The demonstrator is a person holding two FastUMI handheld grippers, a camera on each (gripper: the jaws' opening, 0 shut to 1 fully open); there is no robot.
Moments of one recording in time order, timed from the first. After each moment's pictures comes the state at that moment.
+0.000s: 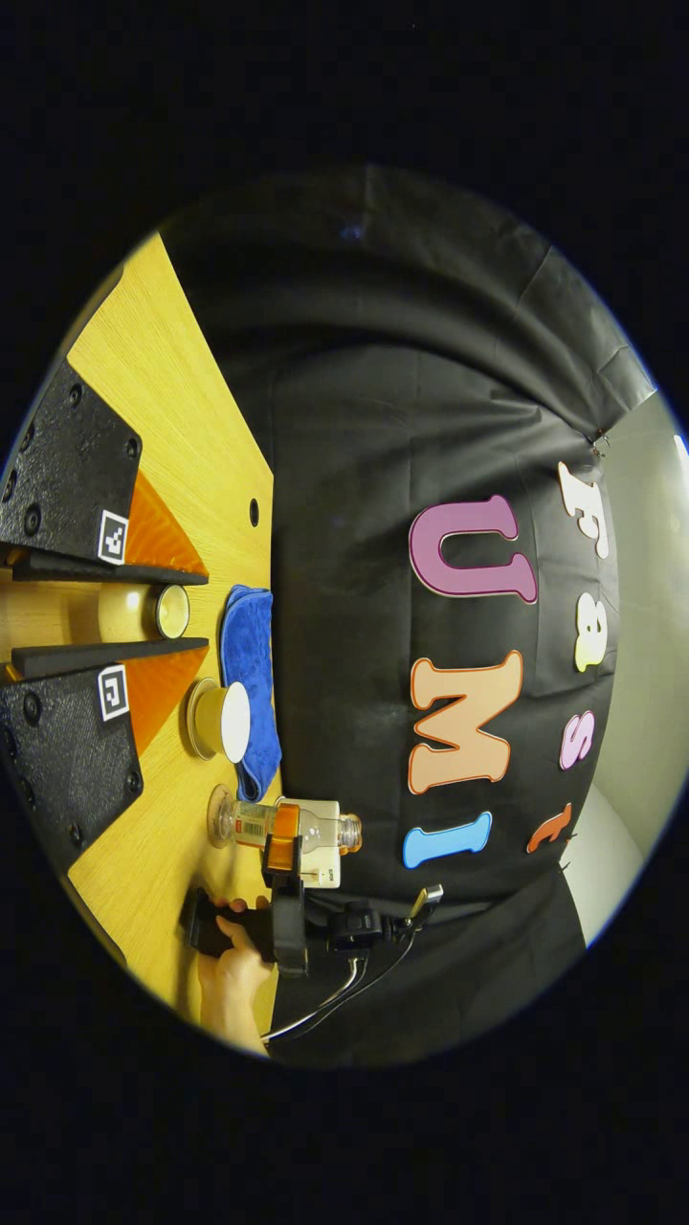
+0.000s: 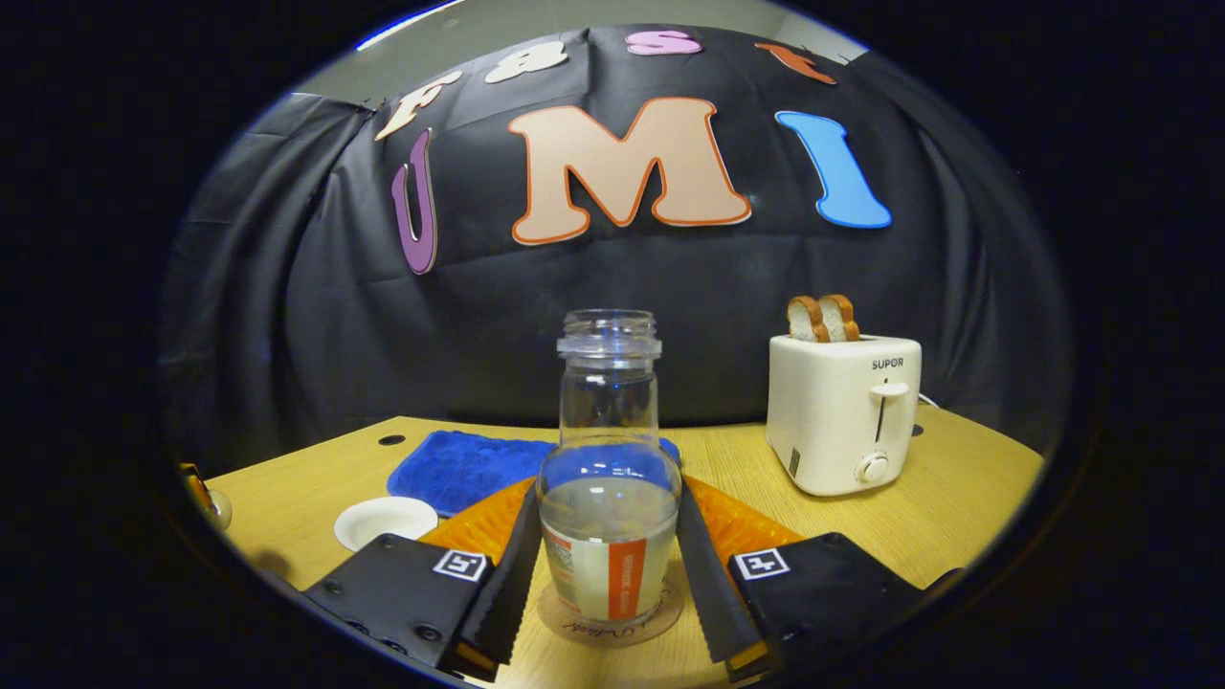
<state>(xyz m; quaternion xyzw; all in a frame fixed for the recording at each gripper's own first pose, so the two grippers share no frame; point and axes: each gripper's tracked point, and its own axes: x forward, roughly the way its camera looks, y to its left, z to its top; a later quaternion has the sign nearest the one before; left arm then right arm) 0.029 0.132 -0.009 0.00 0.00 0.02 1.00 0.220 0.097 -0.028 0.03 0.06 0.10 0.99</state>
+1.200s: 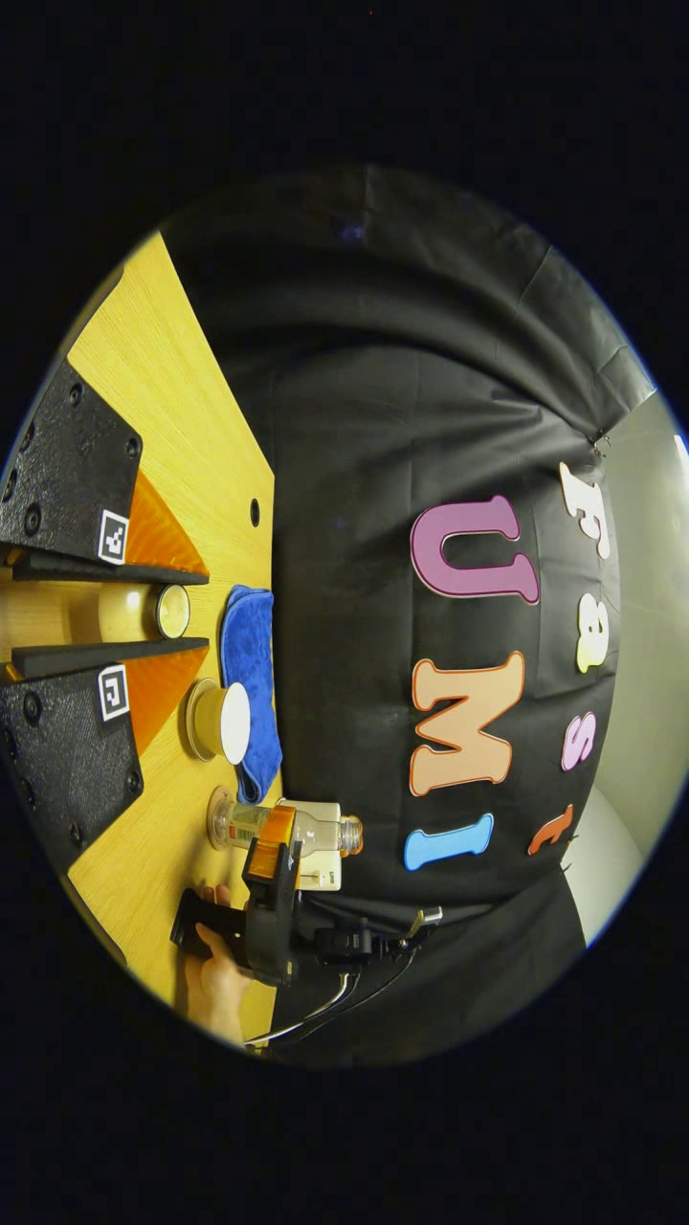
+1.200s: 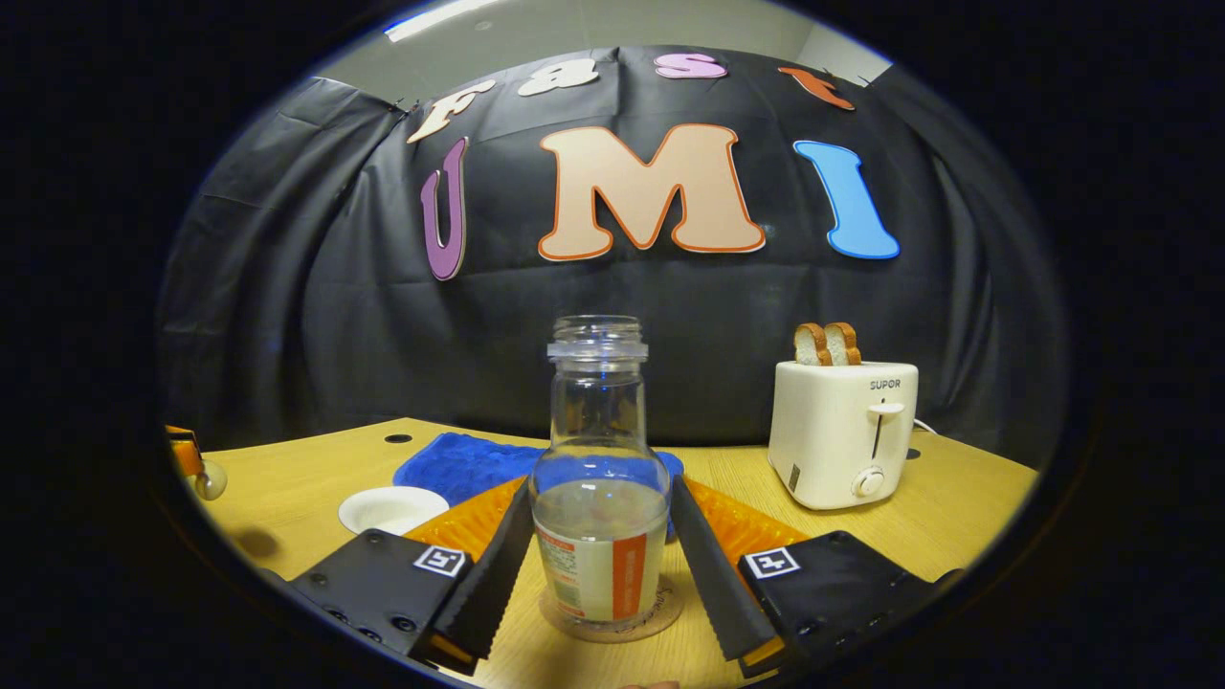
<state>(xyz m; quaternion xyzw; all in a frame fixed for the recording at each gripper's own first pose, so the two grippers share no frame) 0.033 0.133 -0.009 0.00 0.01 0.03 1.00 0.216 0.092 -0.023 0.00 0.02 0.12 0.99</state>
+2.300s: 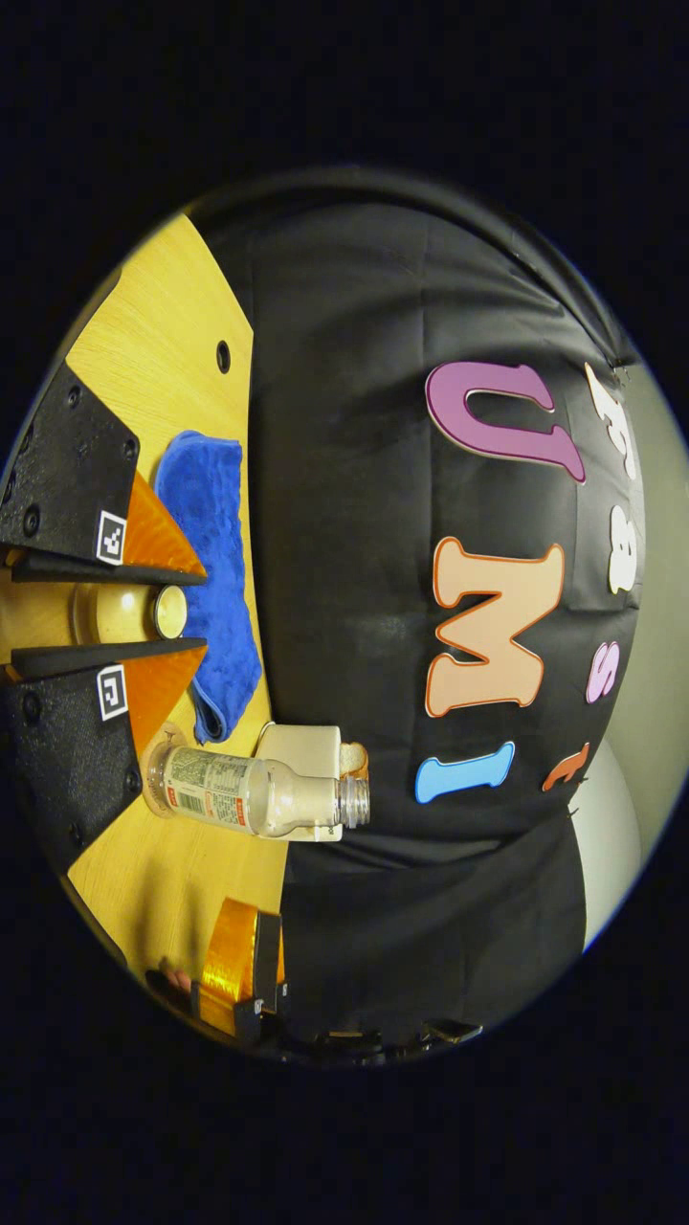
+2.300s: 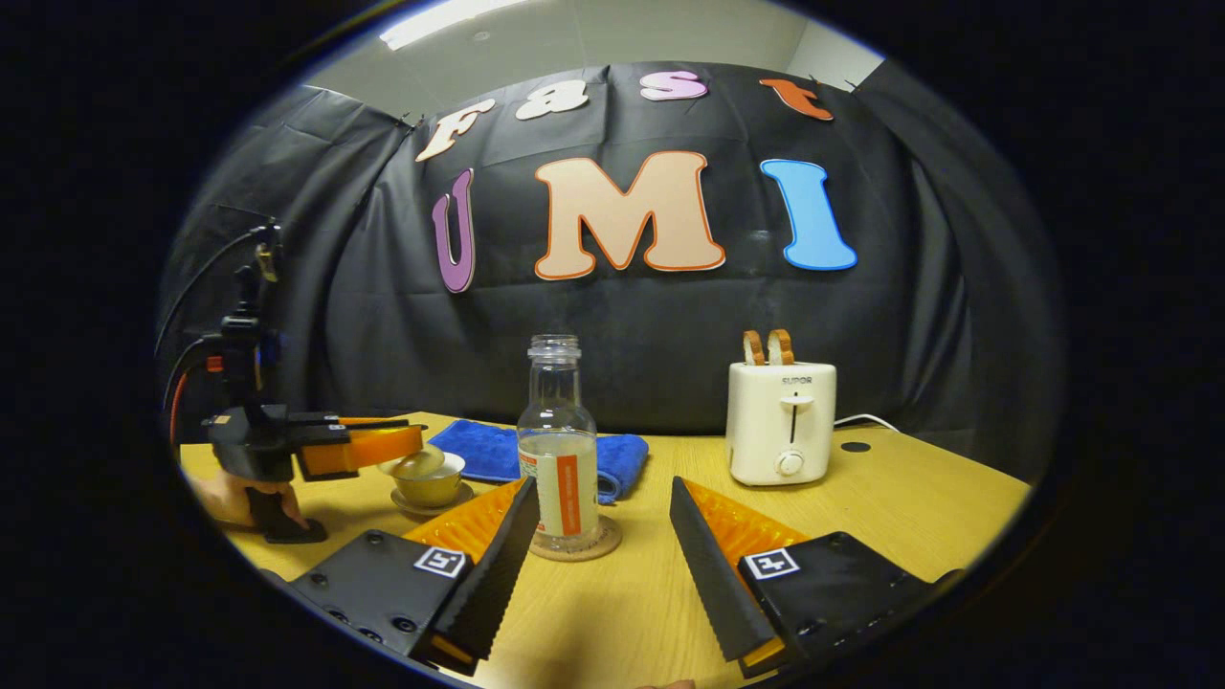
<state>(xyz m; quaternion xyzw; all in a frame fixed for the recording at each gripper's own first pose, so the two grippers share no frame) 0.193 0.022 -0.010 0.00 0.01 -0.12 0.99 0.125 0.016 -0.016 0.00 0.02 0.13 0.99</state>
